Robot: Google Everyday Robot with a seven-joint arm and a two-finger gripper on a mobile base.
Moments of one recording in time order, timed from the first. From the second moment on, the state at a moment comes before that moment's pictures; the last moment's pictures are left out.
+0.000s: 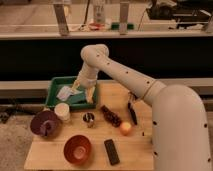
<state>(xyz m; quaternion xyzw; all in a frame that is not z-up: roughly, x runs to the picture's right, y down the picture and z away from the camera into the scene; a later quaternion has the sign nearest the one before) -0.127 0.011 0.782 -0.25 -0.32 -0.38 0.83</state>
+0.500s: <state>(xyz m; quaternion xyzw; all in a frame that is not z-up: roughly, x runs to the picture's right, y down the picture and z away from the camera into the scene) -0.090 -0.004 0.833 -0.26 -0.22 -0.31 0.89</state>
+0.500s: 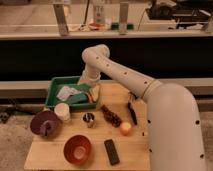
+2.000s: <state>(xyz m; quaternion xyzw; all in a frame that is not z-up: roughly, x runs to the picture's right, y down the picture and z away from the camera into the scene) -0.158 -0.004 0.942 -0.26 -0.18 -0.23 0.92</state>
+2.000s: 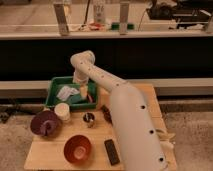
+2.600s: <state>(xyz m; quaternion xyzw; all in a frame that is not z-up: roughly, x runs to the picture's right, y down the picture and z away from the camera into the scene) -0.151 0.032 0.966 -0.27 -0.17 -0.22 0.92</state>
